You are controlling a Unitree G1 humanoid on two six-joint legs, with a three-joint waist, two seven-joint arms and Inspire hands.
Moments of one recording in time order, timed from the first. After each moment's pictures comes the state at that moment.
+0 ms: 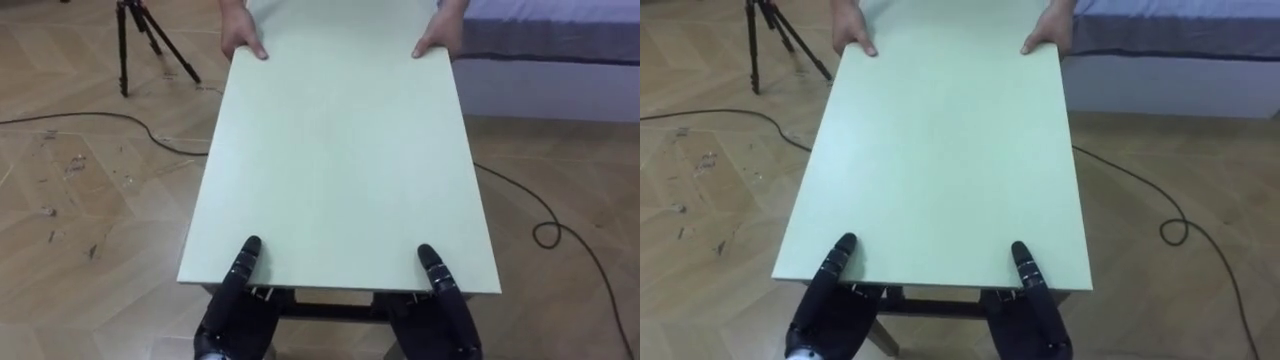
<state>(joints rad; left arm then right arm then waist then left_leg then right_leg) 0.39 0.14 -0.27 0.13 -1.30 -0.05 -0.12 0.40 -0.20 0.34 0.18 1.50 -0.10 0.25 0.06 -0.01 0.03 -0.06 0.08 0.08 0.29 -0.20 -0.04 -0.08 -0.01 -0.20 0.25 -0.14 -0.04</state>
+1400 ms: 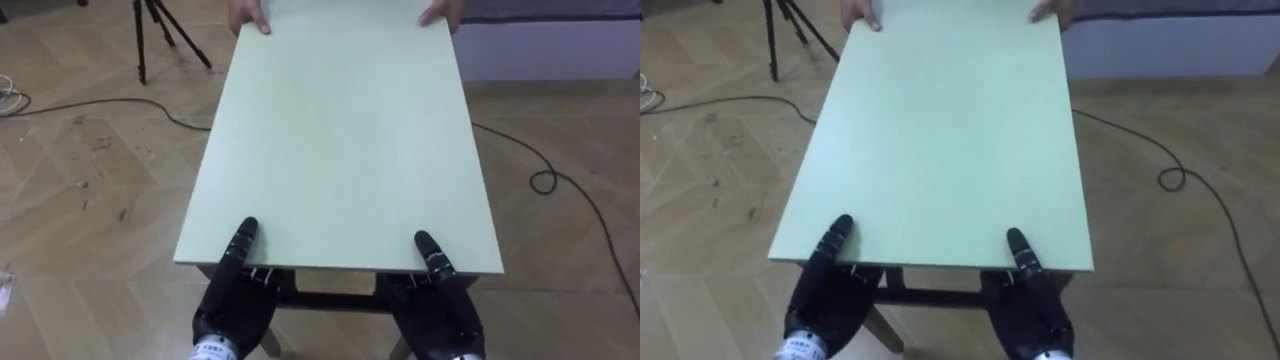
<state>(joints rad) 0.34 0.16 -0.25 0.07 -1.34 -0.04 -0.08 0.36 -0.20 0.27 0.13 1.48 0.02 0.28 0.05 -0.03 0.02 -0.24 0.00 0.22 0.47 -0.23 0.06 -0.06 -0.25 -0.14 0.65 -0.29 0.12</state>
